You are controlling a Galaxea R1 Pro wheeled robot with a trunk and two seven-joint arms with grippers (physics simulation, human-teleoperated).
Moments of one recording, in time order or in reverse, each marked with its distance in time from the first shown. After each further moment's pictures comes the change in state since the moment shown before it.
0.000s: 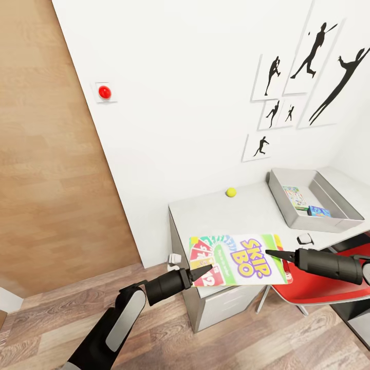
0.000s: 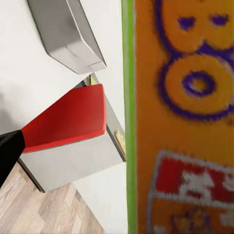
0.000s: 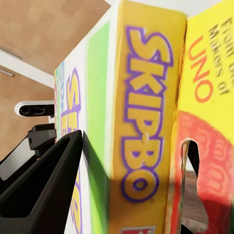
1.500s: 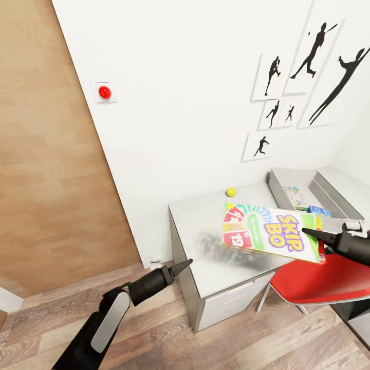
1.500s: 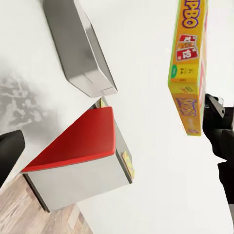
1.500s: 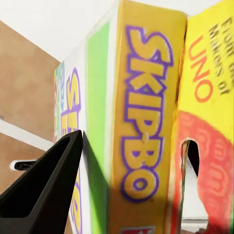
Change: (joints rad) left arm 0.035 0.040 0.124 -0.001 0.011 -0.010 -0.053; right arm 0.014 -0.020 -0.299 0.039 0.001 -0.002 0.004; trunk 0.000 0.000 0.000
